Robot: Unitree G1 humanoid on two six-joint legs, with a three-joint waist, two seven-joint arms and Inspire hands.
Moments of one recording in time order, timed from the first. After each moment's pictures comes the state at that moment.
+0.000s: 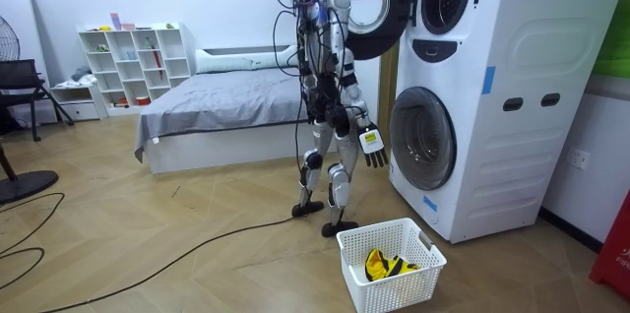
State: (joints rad) left arm 0.24 0.22 0.05 1.06 -0.03 -0.01 0.23; right arm 0.09 -0.23 0.06 1.16 0.46 -0.02 0.04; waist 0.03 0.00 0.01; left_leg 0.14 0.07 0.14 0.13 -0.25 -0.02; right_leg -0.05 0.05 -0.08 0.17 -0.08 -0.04
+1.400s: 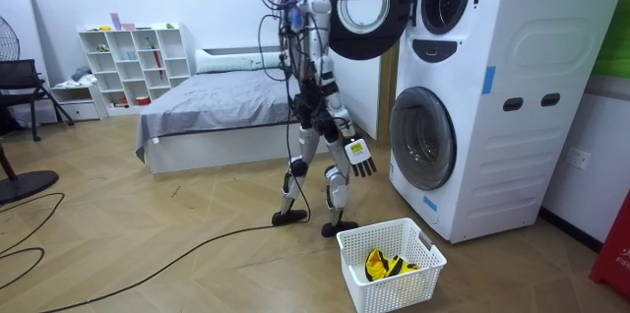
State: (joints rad) left arm 0.14 0.21 0.04 1.16 0.05 -0.05 0.14; right arm 0.09 -0.25 -0.03 1.16 0.25 -0.06 0.12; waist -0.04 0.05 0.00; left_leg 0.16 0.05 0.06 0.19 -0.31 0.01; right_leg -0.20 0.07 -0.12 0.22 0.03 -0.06
